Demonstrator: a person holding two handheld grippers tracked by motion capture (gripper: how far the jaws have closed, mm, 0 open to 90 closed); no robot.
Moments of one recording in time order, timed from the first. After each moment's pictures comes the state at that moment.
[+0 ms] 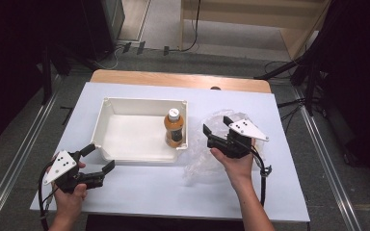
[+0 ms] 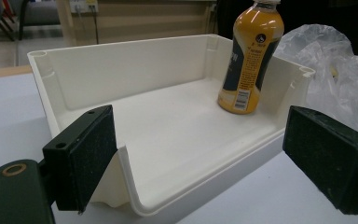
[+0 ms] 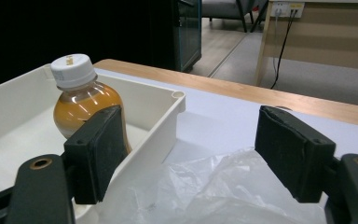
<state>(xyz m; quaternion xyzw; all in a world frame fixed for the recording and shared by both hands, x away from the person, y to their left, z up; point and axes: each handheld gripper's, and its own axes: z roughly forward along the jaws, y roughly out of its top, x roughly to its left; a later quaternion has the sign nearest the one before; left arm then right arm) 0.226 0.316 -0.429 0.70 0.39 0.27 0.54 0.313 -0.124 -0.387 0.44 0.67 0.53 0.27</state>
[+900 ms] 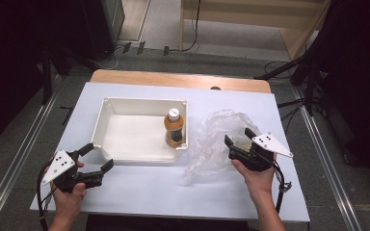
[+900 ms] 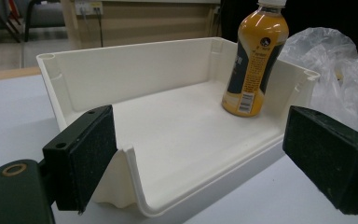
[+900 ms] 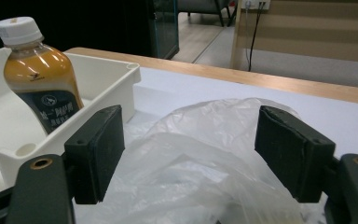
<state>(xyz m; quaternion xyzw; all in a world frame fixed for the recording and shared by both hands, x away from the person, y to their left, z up) 0.226 0.318 -0.427 0.69 0.40 0.27 0.54 0.288 -0.178 -0.407 0.47 0.66 0.51 0.29</state>
